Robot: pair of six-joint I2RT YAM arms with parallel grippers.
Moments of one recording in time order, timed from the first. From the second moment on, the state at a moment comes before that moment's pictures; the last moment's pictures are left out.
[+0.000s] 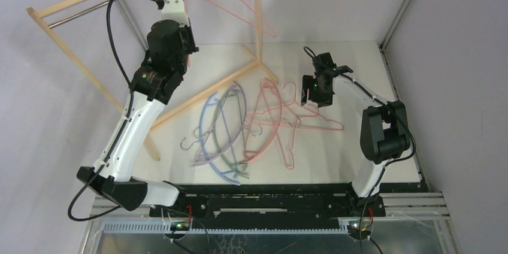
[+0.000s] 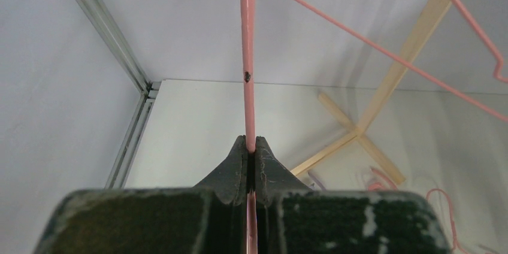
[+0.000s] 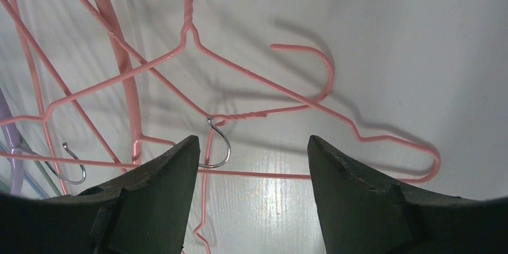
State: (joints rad) left arm -0.42 1.35 1.68 -0.45 -0.51 -0.04; right arm 0.25 1.78 1.37 -0.75 -0.04 0.34
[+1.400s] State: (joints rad) left arm -0.45 1.41 1.61 -0.43 -0.55 -0.02; right arm 0.26 1.81 1.37 -0.75 -0.07 0.34
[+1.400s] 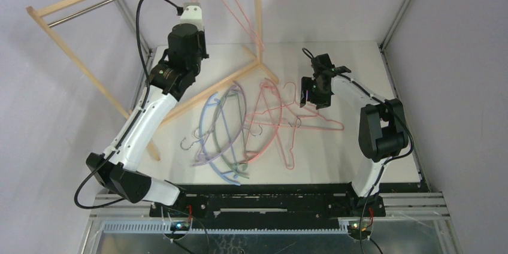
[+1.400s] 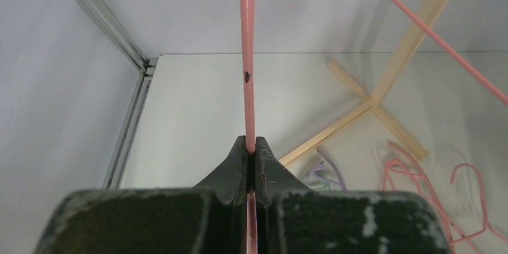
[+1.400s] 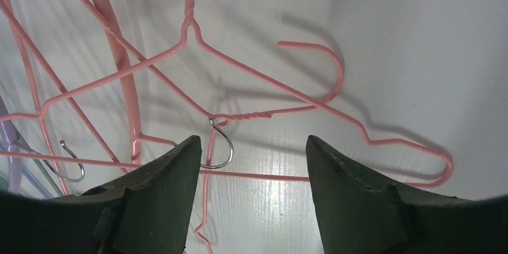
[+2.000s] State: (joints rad) left arm -0.43 1.61 1.83 -0.61 -0.38 -0.08; right arm 0.26 1.81 1.37 -0.76 -0.07 0.34
